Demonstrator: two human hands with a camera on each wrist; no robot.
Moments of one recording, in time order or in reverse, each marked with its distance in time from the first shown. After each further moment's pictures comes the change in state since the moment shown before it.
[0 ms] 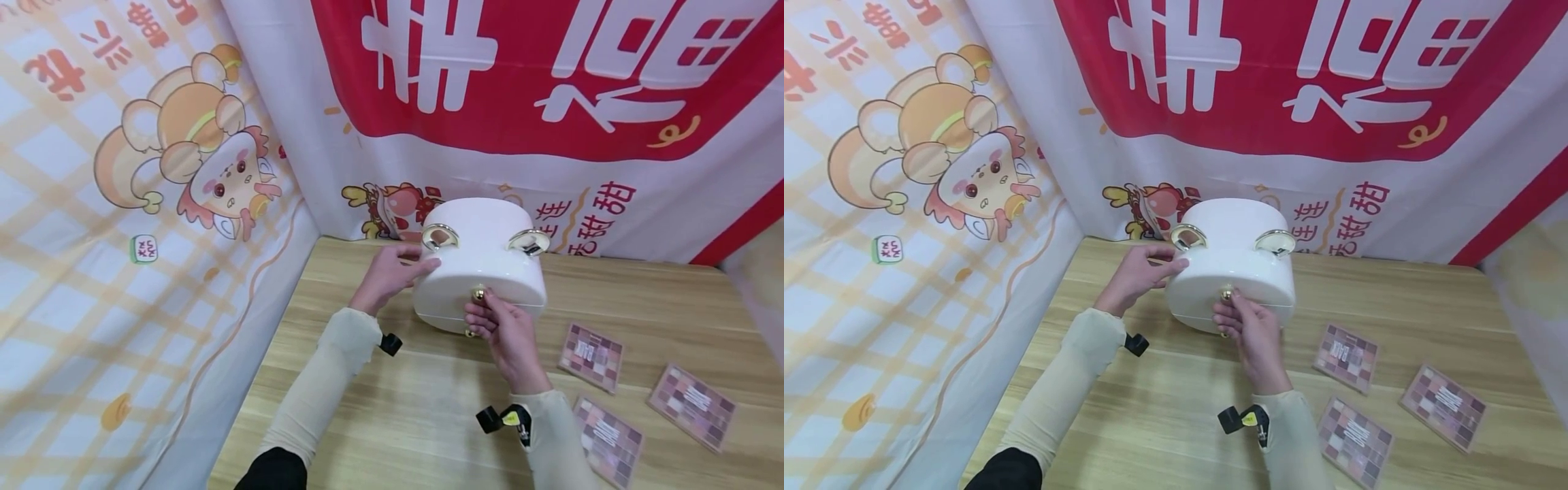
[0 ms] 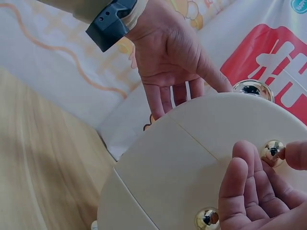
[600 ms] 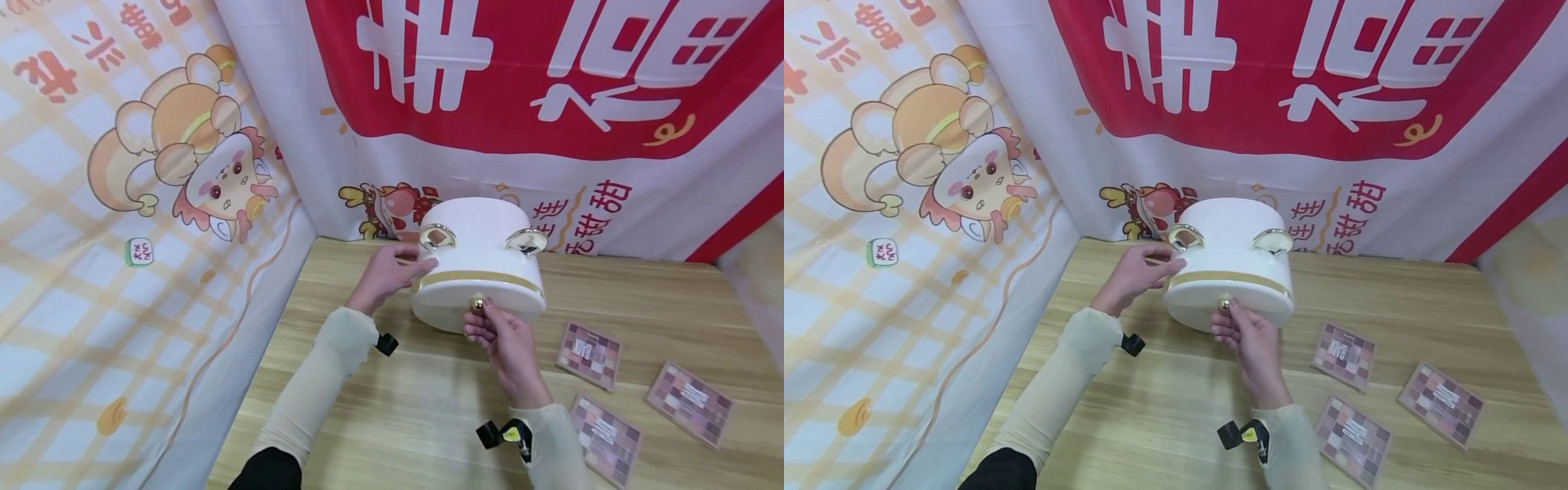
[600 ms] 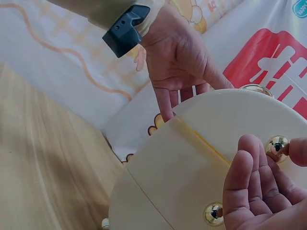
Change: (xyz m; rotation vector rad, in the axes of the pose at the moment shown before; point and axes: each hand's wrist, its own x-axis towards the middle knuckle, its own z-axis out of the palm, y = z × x) left_hand 0.001 0.001 -0.002 0.030 -0.017 -0.013; right_hand -0.013 0.008 -0.006 -0.041 0.009 -0.004
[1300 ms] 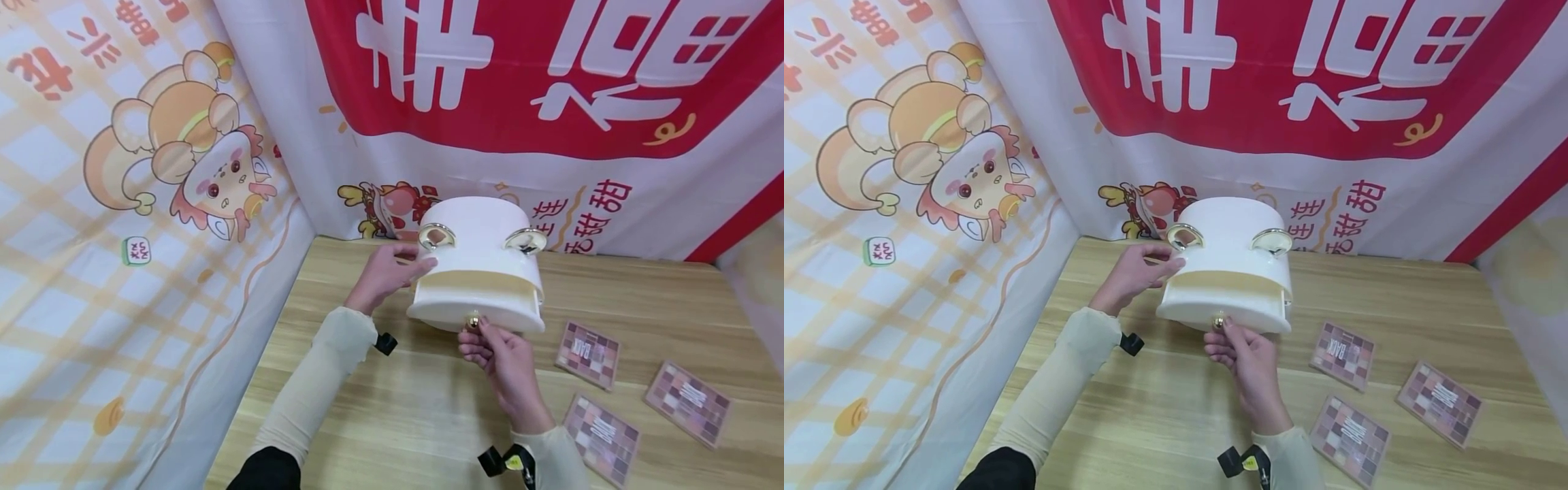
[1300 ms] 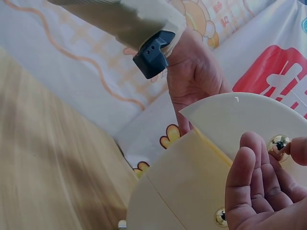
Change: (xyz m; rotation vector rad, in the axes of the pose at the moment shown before) left_hand 0.001 -0.001 0.000 -0.008 0.000 -0.011; right_hand -0.026 0.013 -0.002 -0.032 -0.030 -0.002
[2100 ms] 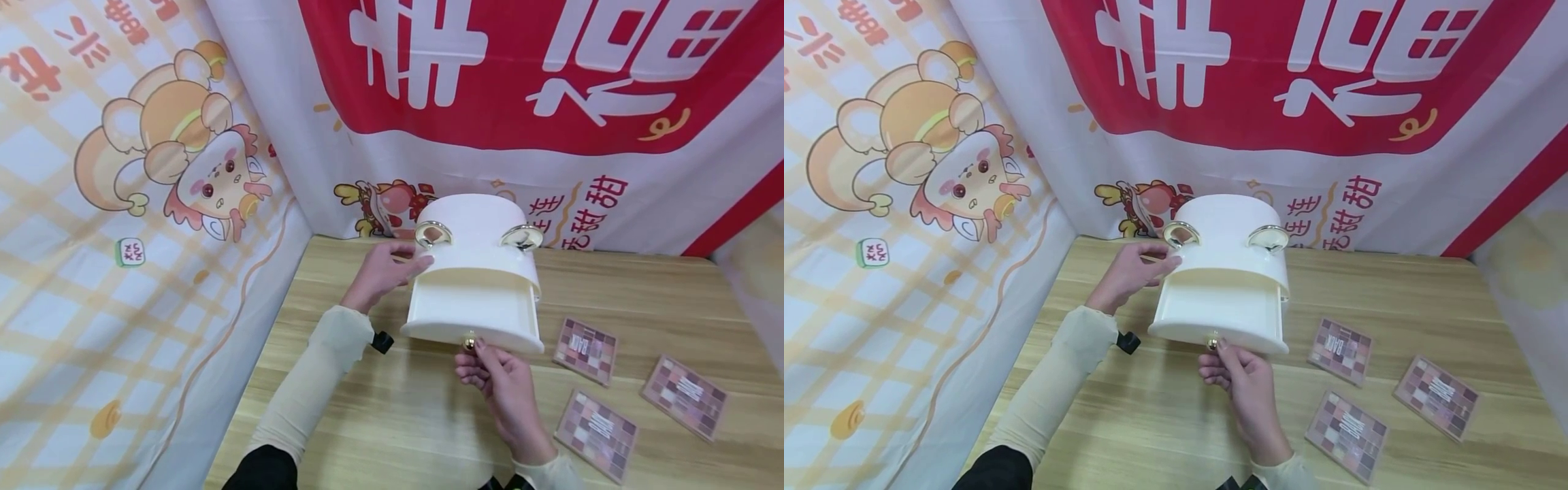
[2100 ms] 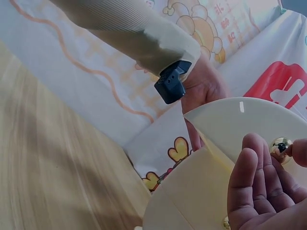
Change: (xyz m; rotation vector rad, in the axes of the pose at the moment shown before) left_hand 0.003 -0.002 0.000 0.030 0.002 -0.011; right_hand -0.034 0.016 -0.002 -0.034 0.004 -0.070
